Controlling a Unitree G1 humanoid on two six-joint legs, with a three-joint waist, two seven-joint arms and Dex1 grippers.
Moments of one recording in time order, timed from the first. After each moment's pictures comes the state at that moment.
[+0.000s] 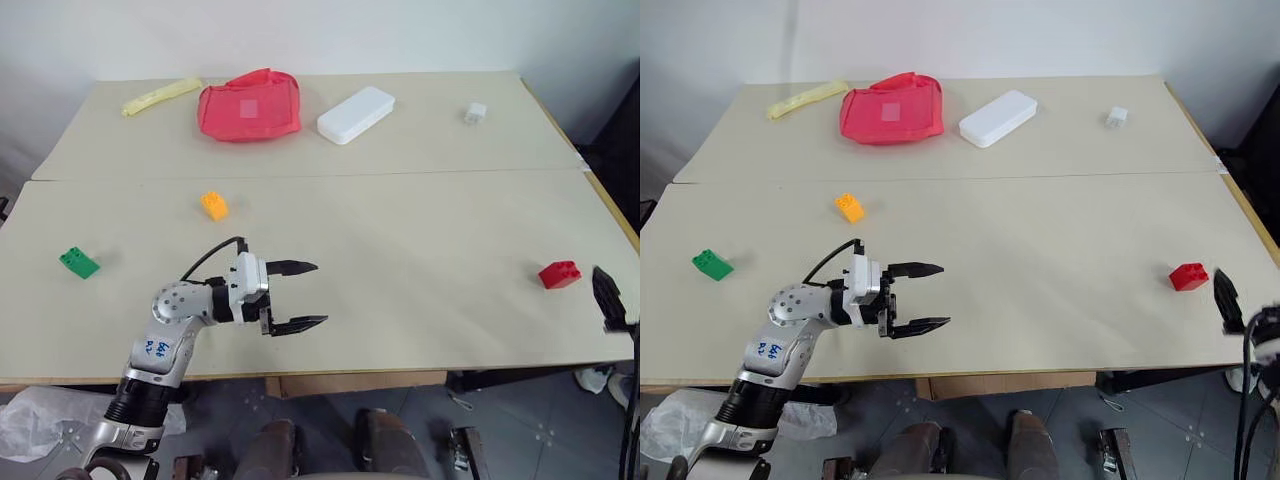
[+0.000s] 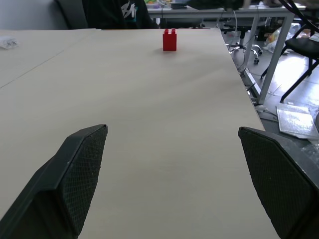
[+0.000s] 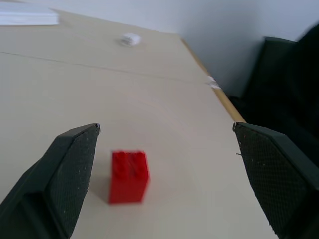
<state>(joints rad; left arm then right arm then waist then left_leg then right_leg) -0.30 0.47 -0.10 -0.05 -0.36 0.04 -1.07 0.14 -0.64 -0.69 -0.09 0.50 0.14 0.51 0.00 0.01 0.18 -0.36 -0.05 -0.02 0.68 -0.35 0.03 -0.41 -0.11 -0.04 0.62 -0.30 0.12</state>
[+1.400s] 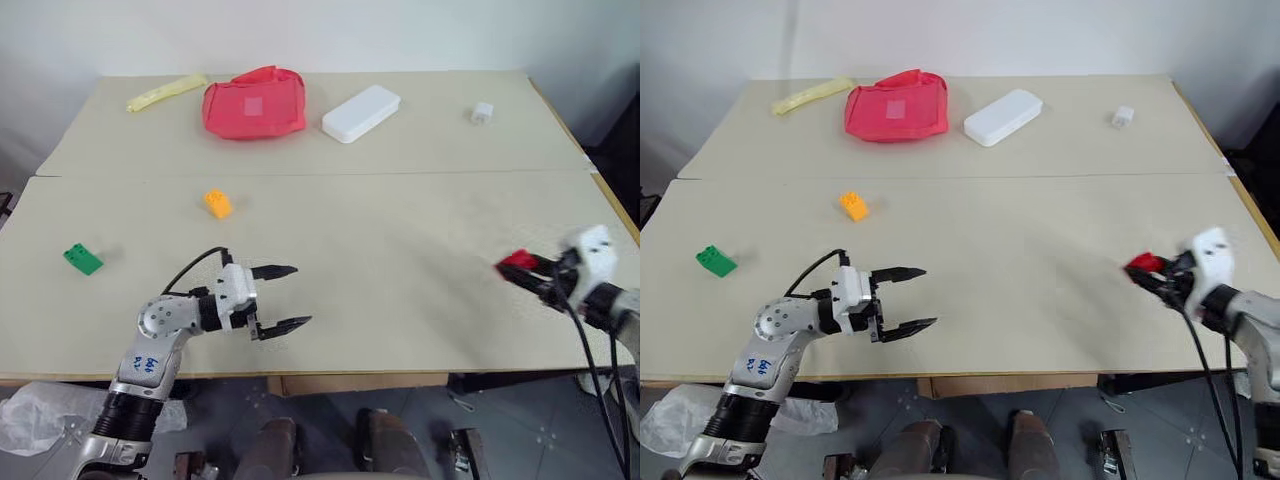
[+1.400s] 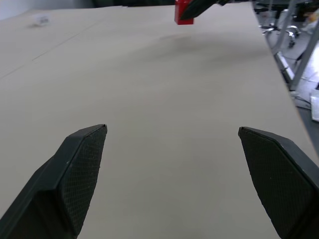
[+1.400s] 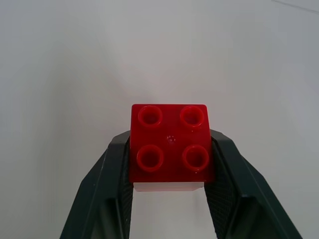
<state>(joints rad) -0.21 0.50 -0.01 0.00 -0.32 -0.05 -0.99 -0.21 -0.86 -0.24 -0.02 0.44 0.49 0.94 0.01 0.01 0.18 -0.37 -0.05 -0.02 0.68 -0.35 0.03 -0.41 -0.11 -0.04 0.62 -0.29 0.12</state>
